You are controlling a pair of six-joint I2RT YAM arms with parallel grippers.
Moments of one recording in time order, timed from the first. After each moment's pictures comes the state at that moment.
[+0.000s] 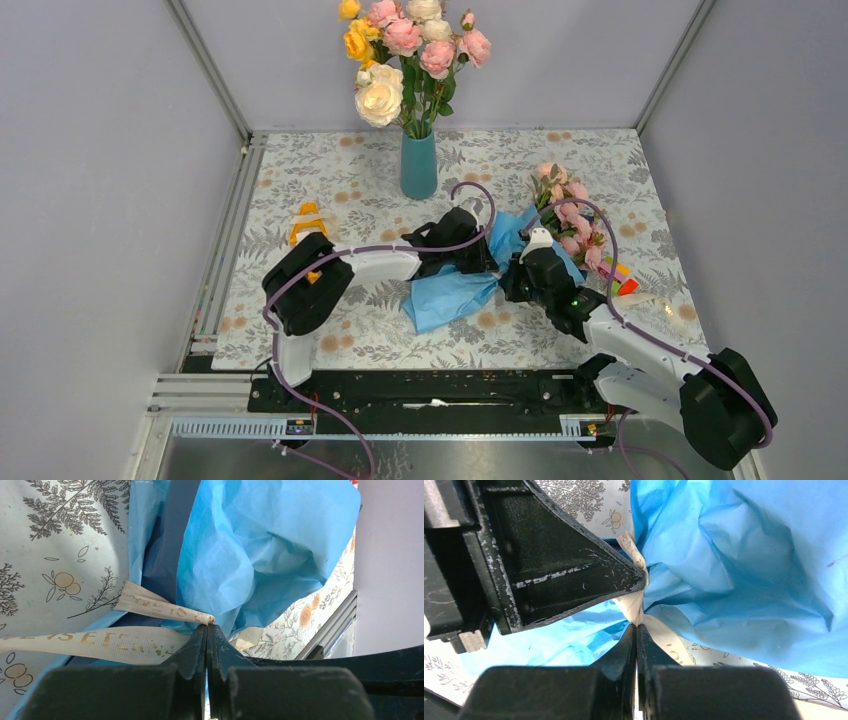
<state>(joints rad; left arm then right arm) -0.89 1.92 1.19 0.08 0.16 -0.89 0.61 1.01 0.41 -0.05 0.10 0.48</state>
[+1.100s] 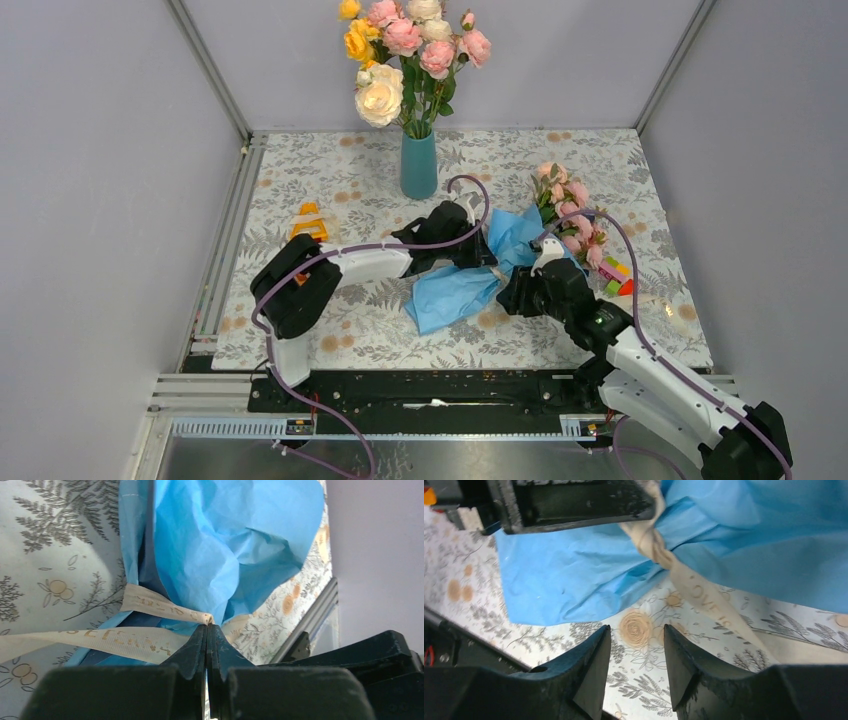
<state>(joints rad) -0.86 1.87 1.16 0.12 0.22 -0.84 0.61 0.73 0.39 -0.31 0.01 0.53</state>
